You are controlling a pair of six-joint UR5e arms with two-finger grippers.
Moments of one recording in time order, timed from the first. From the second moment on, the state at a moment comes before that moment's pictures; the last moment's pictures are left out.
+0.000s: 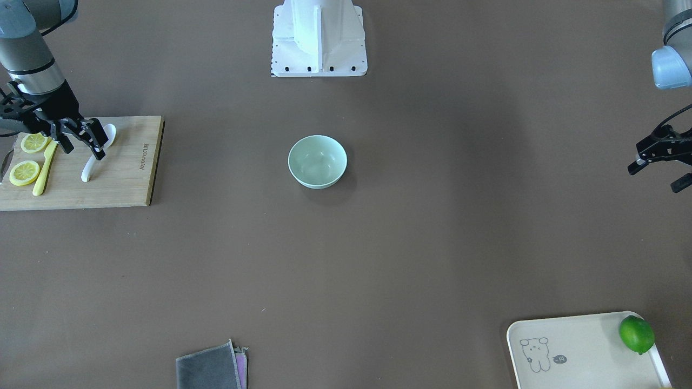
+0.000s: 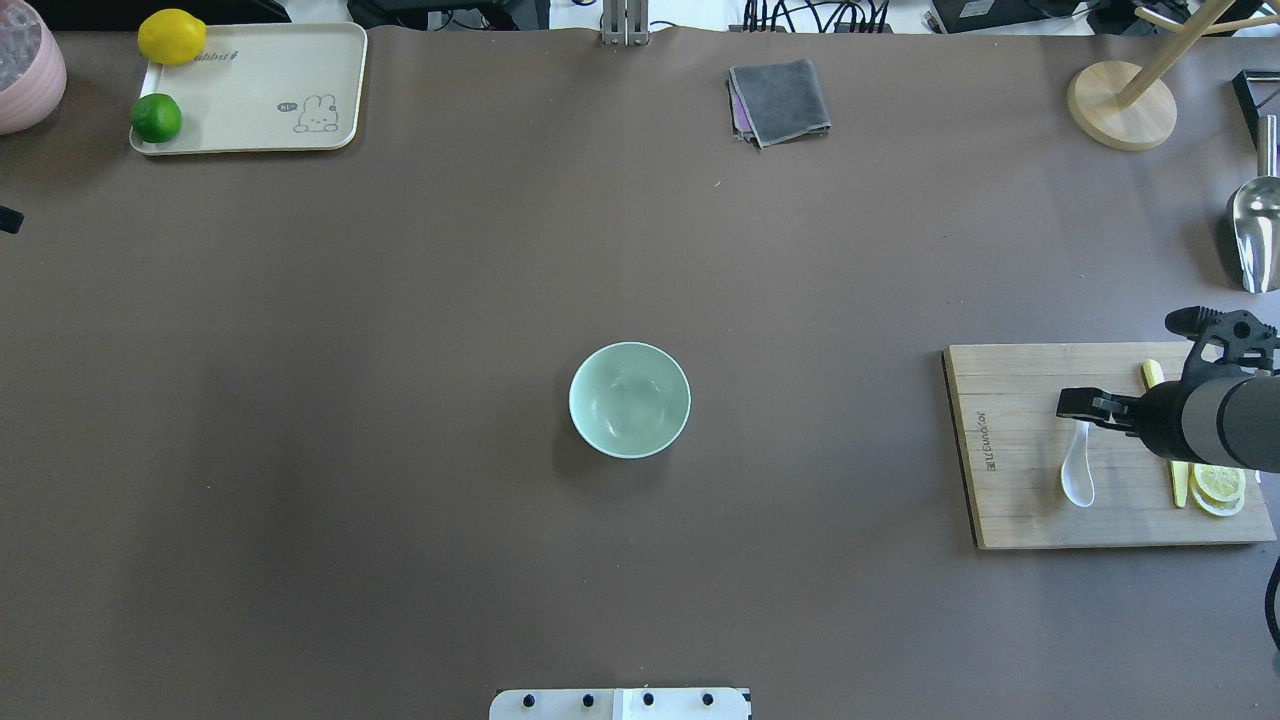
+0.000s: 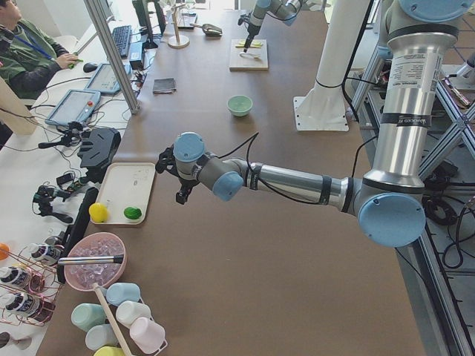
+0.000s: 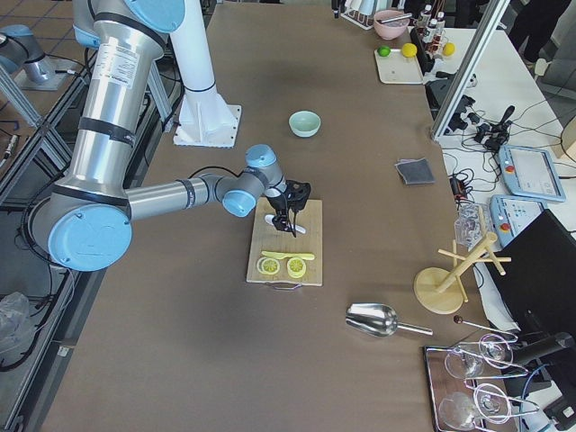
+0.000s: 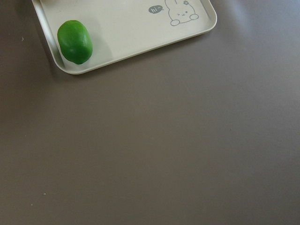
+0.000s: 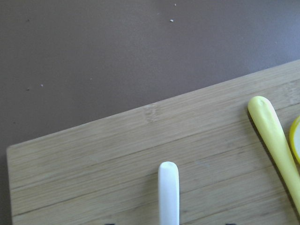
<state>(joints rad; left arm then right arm) -1.34 -1.65 -1.62 -2.05 -2.45 -0.24 0.63 -1.85 1.94 -0.89 1.69 1.41</state>
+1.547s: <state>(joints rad) -1.34 -1.64 -1.62 -2.06 -2.45 -0.24 0.54 -1.54 2.05 -1.34 1.61 1.61</state>
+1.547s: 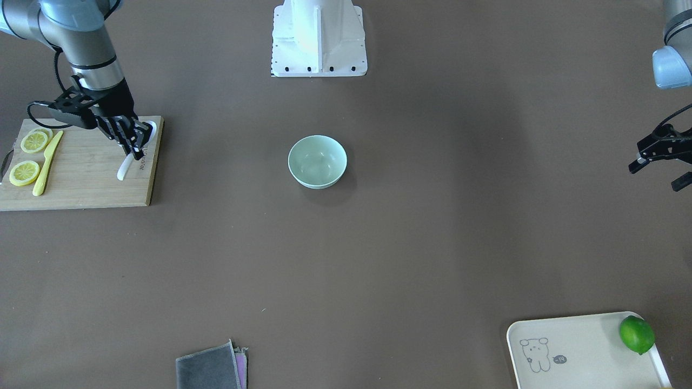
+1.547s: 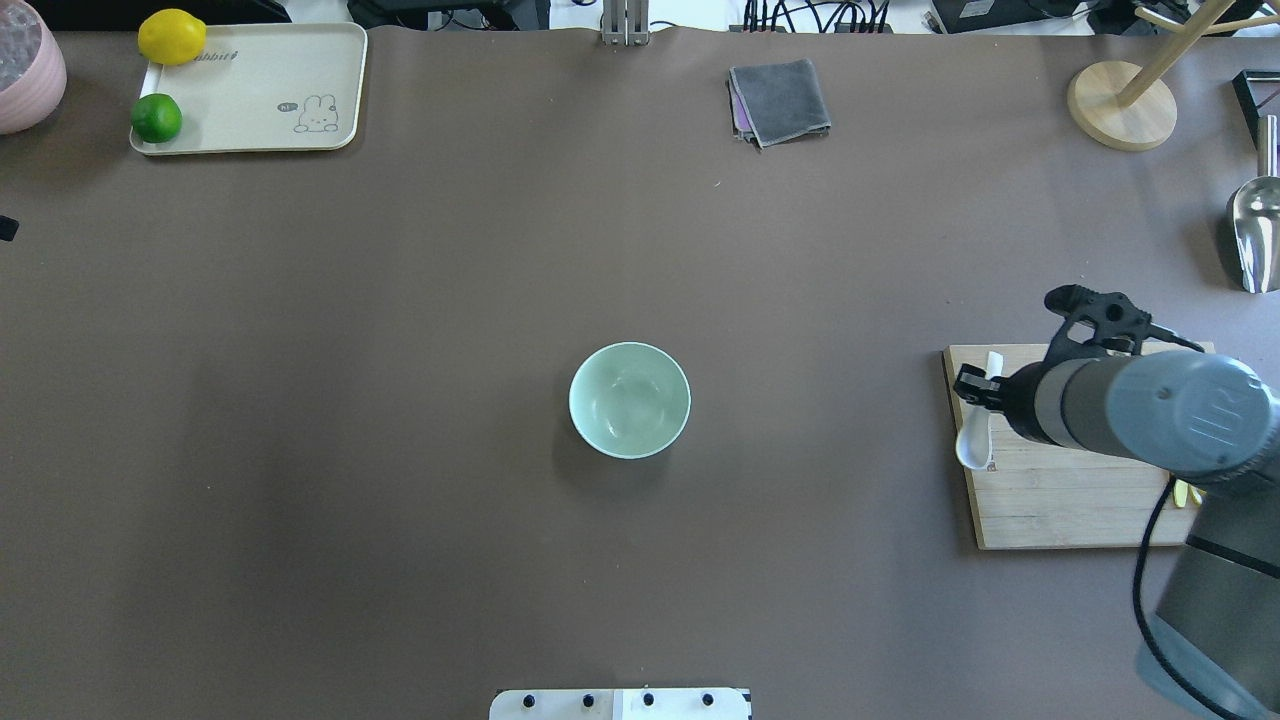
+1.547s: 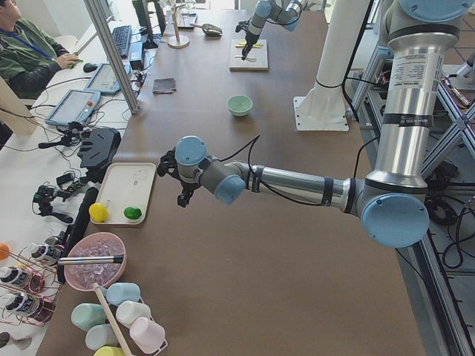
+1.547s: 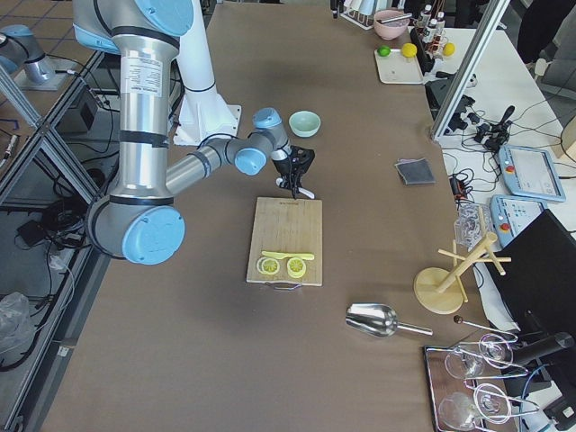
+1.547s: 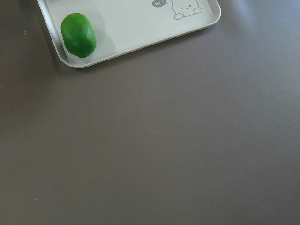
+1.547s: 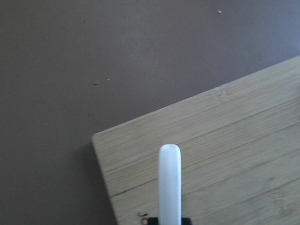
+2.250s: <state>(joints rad) -1.34 -1.64 -1.62 -2.06 -2.45 -0.25 0.45 -0.85 1.77 -1.81 1.56 1.91</state>
